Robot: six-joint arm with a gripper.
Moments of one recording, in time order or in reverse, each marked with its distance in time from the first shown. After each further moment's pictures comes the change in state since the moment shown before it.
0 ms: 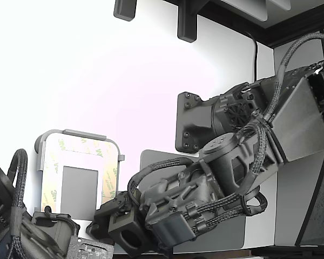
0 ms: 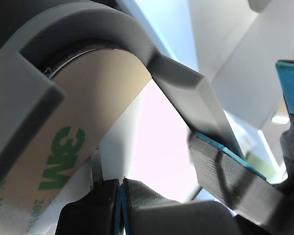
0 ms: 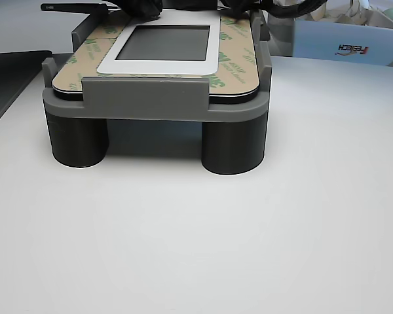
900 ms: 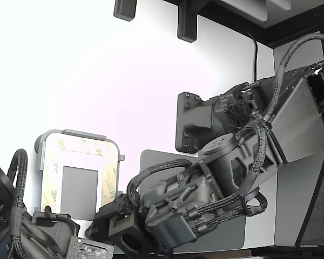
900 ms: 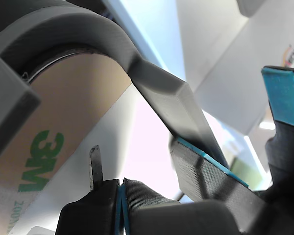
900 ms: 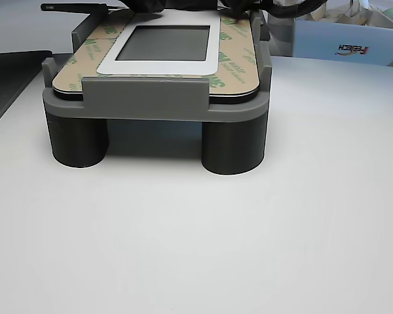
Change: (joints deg) arm 0.0 -0.6 -0.9 -0.6 -0.7 -2.1
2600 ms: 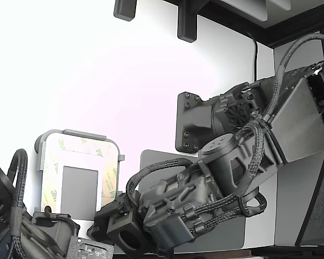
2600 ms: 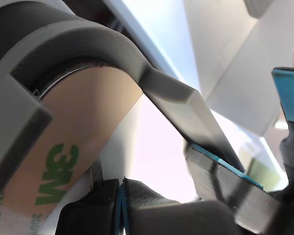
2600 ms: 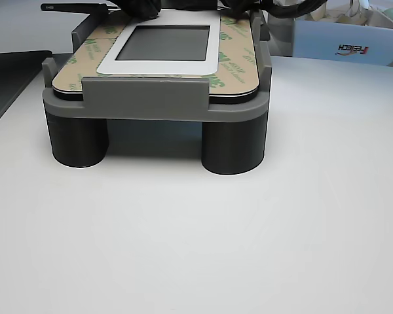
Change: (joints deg) arm 0.0 -0.2 -0.4 1.5 -0.7 4.1
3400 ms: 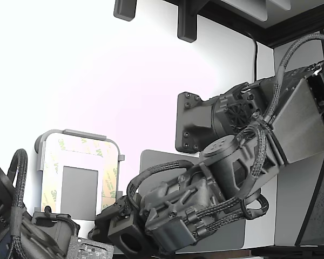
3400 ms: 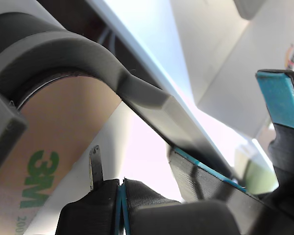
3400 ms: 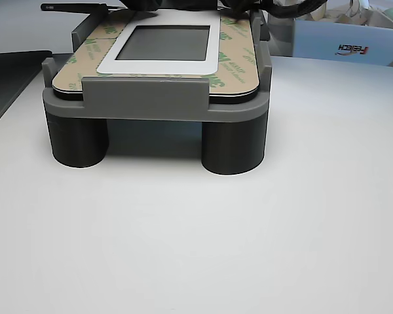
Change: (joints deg) arm 0.4 -0.4 -1.5 1.1 0.0 0.5
